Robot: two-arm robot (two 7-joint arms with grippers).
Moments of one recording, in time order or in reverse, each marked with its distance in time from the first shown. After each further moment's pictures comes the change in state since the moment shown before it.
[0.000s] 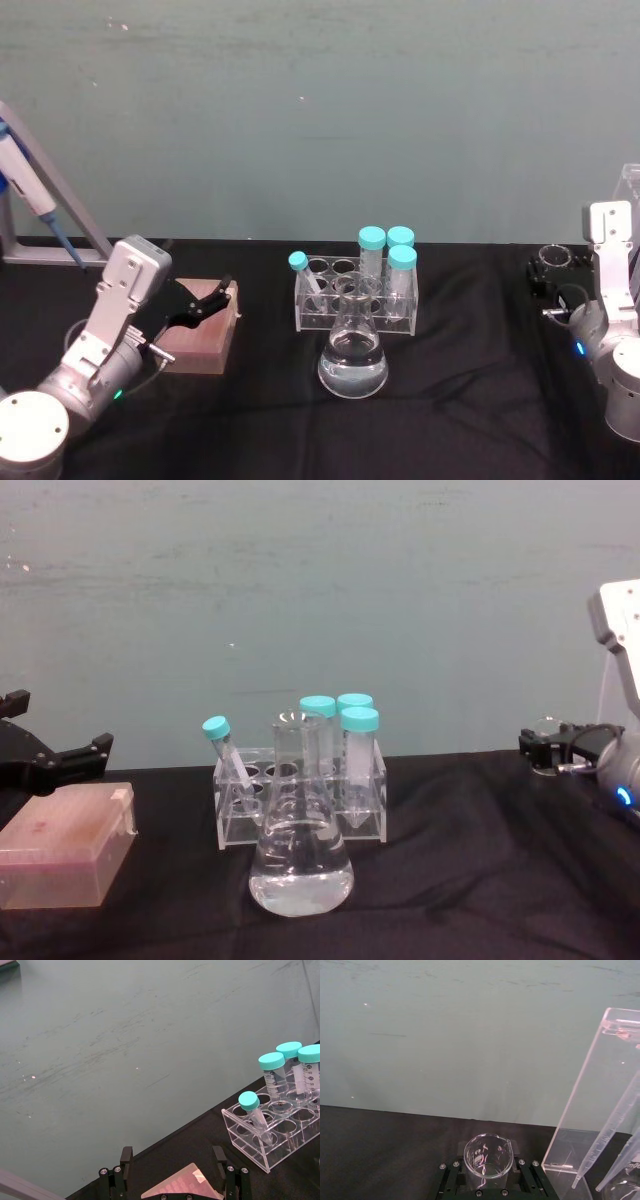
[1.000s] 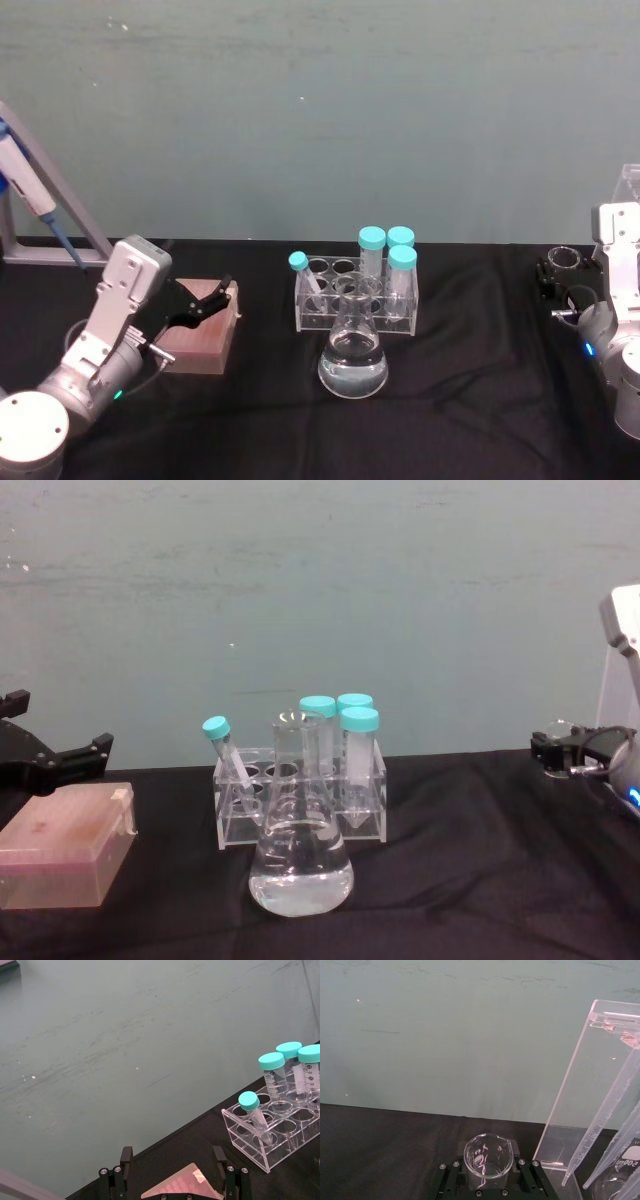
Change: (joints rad) left arm 0.000 0.000 0.000 0.000 0.000 0.000 0.000; right arm 0.023 -0.004 0.061 0.051 -0.051 -0.017 0.023
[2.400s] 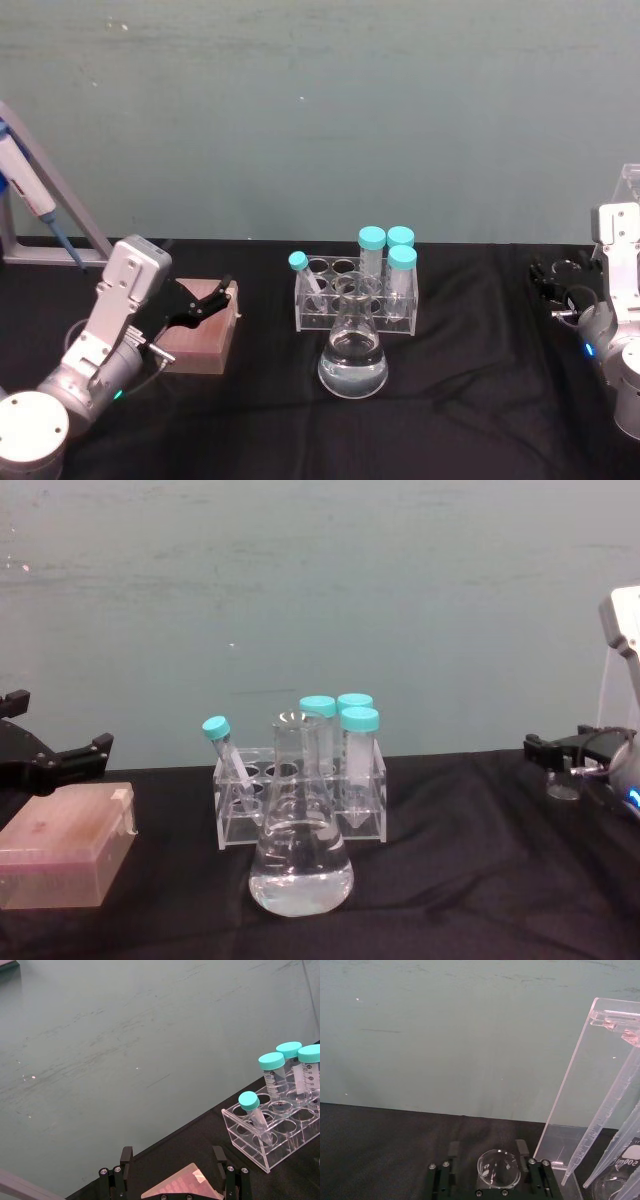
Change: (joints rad) left arm 0.000 0.000 0.000 0.000 0.000 0.000 0.000; right arm 0.004 -0.002 0.007 0.009 -0.007 -0.003 0.002
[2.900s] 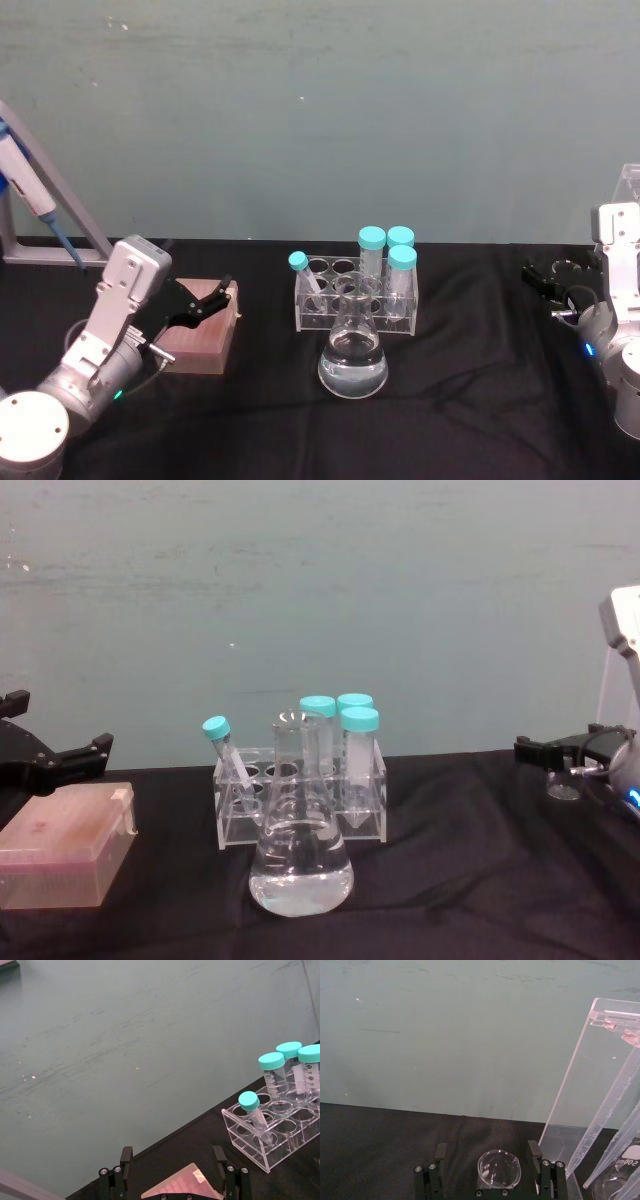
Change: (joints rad) left arm 0.000 0.000 0.000 0.000 0.000 0.000 0.000; right arm 0.000 0.000 0.000 0.000 0.000 0.000 0.000
